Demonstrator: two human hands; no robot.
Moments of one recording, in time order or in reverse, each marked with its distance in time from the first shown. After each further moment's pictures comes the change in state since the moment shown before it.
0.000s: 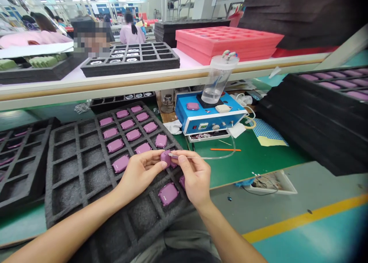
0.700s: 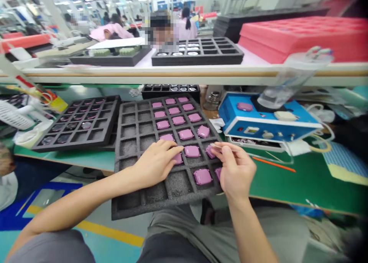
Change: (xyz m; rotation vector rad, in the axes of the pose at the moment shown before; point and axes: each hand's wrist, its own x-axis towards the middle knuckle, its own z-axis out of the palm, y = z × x) left_hand -0.087 -0.001 -0.045 1.250 -0.064 0.303; right_hand -0.013 0.002 -0.004 -0.012 0.080 0.037
